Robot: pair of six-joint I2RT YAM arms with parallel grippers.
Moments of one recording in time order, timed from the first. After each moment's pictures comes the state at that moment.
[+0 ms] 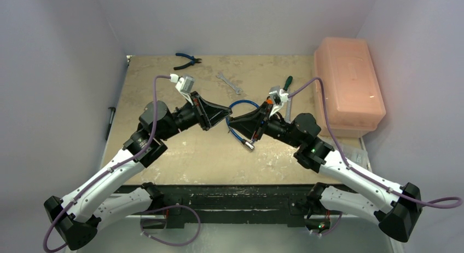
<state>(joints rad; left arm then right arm) -0.71 0.91 0.92 0.07 0.31 -0.64 0.83 0.95 0.75 0.37 -0.30 0.54</state>
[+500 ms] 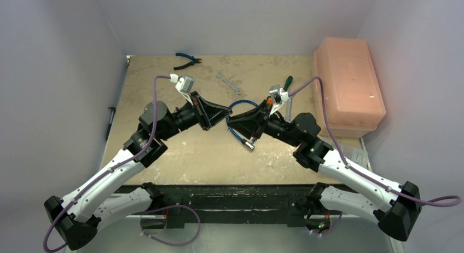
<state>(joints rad) -0.71 0.91 0.92 0.08 0.31 -0.64 0.83 0.96 0.75 0.40 -0.31 0.57</state>
